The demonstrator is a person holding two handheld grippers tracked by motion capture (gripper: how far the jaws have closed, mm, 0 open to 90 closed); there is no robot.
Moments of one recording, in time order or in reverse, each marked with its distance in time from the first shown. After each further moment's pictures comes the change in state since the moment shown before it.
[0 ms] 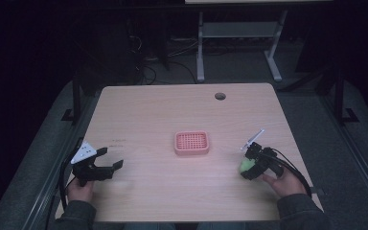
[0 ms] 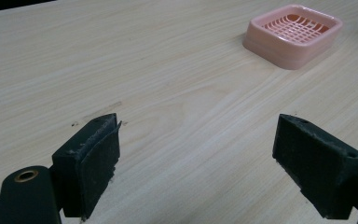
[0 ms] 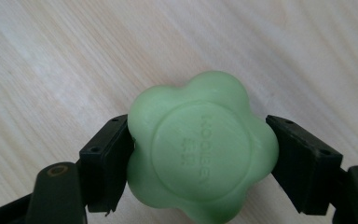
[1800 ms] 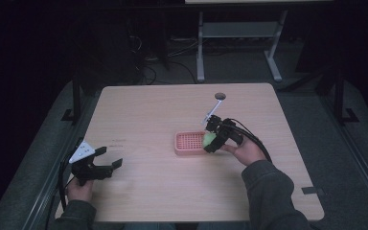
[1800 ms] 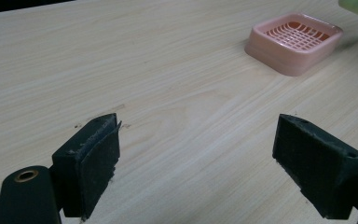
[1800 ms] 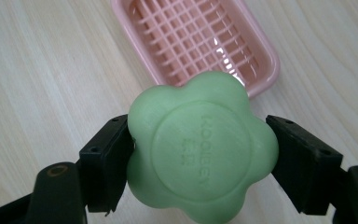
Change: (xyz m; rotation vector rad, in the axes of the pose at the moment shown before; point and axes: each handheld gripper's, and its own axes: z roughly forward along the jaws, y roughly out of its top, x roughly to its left) left arm 0.003 0.000 -0.001 -0.018 -0.001 -0.015; right arm 0.017 0.137 -0.001 -0.087 0.071 -0.197
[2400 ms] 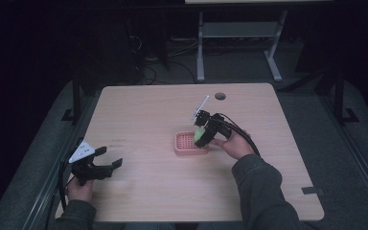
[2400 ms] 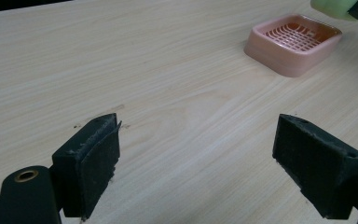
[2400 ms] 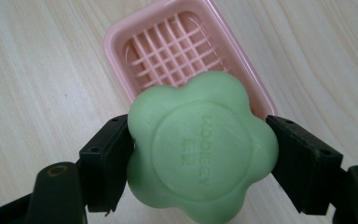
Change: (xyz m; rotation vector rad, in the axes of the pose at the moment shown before) left arm 0.000 0.000 0.000 -0.001 -0.002 -0.005; right arm -0.003 0.034 0.016 0.015 0.000 -0.027
